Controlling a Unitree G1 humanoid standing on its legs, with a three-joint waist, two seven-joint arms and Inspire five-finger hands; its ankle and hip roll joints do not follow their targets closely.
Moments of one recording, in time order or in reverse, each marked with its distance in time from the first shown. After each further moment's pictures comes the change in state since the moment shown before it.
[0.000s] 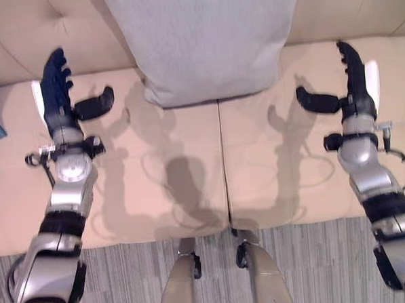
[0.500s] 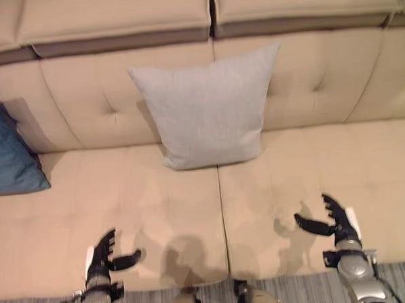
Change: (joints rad) left arm 0.709 -0.292 0.080 0.223 0.255 0.104 -0.217; right arm 0.605 0.329 -0.165 0.152 -0.009 -0.002 0.194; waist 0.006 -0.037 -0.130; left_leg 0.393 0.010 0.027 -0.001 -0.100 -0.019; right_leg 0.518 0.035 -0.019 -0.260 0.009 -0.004
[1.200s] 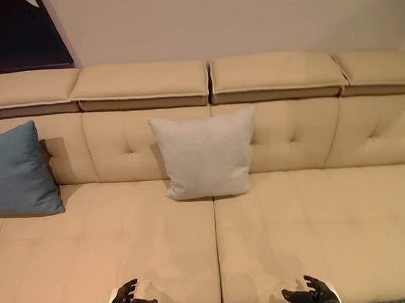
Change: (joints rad) left arm -0.191 -0.111 -0.052 0.444 0.105 0.033 -0.036; right arm -0.058 0.054 0.133 0.462 0.008 0.006 0.059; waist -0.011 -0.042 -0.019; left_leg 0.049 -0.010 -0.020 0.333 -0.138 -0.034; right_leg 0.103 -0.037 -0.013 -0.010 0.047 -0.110
